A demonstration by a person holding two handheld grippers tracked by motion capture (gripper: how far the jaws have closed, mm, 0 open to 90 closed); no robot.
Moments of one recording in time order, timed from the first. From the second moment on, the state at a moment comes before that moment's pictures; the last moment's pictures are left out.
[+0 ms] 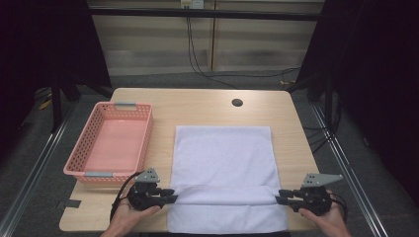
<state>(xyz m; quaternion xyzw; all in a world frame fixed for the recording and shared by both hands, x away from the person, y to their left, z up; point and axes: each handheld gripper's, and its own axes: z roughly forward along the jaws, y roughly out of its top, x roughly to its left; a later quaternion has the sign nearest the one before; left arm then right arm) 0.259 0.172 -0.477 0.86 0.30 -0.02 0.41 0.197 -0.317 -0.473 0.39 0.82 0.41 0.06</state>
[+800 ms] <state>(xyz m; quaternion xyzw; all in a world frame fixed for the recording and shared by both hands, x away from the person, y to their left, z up) 0.239 0.159 -0.472 0.88 0.23 -0.06 0.41 0.184 -0.299 -0.472 0.35 0.84 0.40 0.02</state>
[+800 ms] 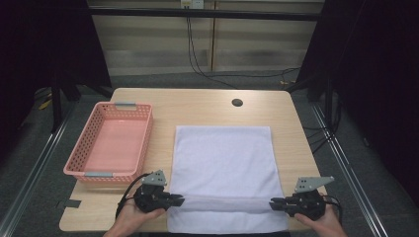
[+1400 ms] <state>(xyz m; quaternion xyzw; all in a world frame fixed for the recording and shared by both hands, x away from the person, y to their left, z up) 0.288 0.161 -0.481 0.86 0.30 -0.02 0.41 0.215 -0.302 -0.473 0.40 0.82 0.41 0.06</state>
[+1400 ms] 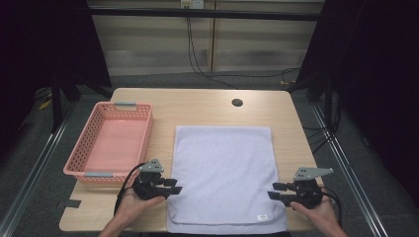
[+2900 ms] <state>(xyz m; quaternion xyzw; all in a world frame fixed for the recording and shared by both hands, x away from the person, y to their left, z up) 0.250 0.130 -0.486 0.89 0.27 -0.03 0.36 0.188 -0.307 -0.483 0.40 0.85 0.33 0.07</state>
